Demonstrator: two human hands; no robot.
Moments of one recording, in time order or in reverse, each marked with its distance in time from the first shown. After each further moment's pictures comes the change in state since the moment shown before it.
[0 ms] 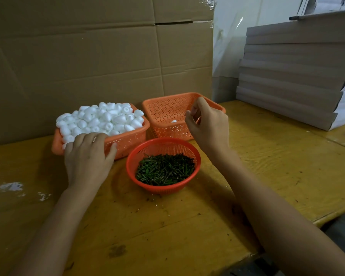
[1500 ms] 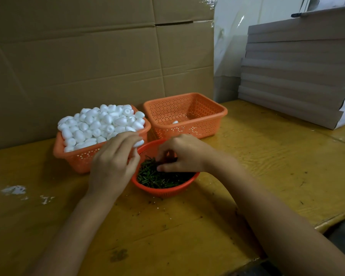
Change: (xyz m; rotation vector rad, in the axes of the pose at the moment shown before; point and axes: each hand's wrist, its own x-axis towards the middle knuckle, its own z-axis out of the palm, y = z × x) left_hand -0.016 0.034 -0.002 -0.383 0.408 0.427; right_hand -0.009 -0.029 0.002 0.138 -0.954 -0.323
